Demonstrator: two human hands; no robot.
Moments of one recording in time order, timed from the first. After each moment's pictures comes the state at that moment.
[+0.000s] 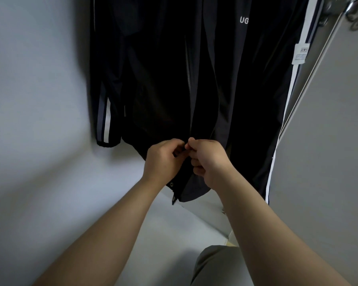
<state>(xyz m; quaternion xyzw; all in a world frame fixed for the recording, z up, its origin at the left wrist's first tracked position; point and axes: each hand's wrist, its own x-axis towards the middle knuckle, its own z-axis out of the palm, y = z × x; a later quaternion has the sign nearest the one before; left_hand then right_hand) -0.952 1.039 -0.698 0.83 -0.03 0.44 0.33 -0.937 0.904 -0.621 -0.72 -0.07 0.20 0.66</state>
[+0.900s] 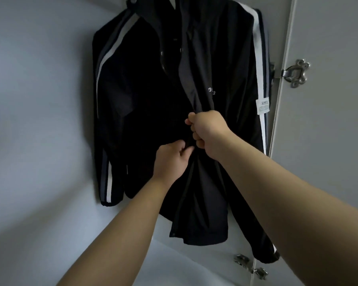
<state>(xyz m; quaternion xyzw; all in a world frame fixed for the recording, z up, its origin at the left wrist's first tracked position) -0.873 1.035 -0.573 0.87 -0.01 0.45 0.23 -0.902 0.899 -0.450 -0.71 -0.11 0.08 0.69</state>
